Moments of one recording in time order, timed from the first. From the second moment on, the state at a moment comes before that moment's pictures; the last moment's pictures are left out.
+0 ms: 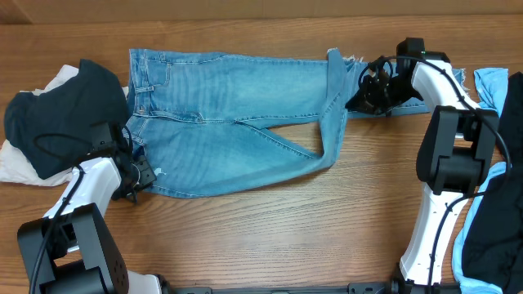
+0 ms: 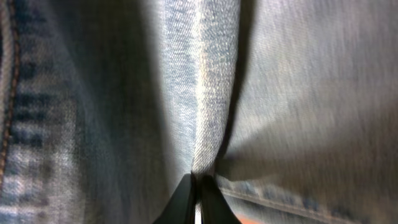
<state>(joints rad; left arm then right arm) 0.28 1.64 0.84 -0.59 -0.04 -0.23 -0.11 2.37 1.85 -1.04 -0.64 0.13</state>
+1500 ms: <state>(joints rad) -0.29 1.60 0.95 -0.78 0.18 0.00 -0.51 2.25 1.99 -1.58 0.06 0.44</state>
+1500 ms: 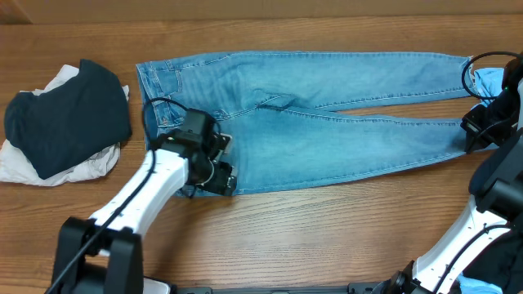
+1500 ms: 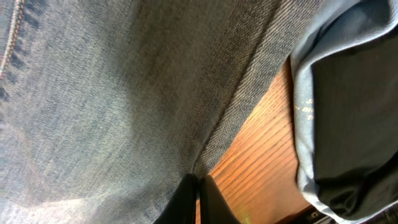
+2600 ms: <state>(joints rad) -0.44 1.76 0.96 -0.74 -0.03 0.11 -0.51 2.25 2.00 -1.57 0.05 0.44</state>
